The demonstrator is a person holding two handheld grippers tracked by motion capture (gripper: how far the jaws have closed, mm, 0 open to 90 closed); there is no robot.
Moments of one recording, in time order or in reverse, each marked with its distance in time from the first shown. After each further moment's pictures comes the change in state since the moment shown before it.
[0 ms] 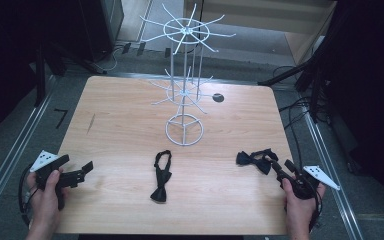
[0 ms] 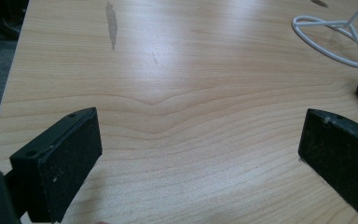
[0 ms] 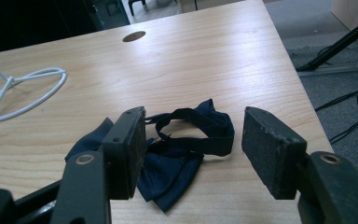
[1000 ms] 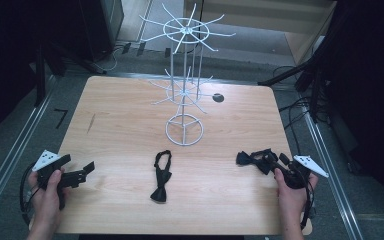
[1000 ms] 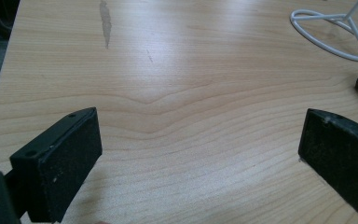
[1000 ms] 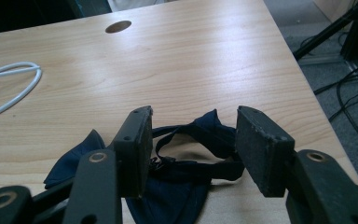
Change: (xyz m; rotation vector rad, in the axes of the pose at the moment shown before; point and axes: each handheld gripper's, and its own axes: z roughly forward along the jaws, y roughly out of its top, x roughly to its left) left arm -0.002 0.001 0.002 0.013 -0.004 0.018; right arm 0.015 0.012 0.028 0.060 -0.081 -0.016
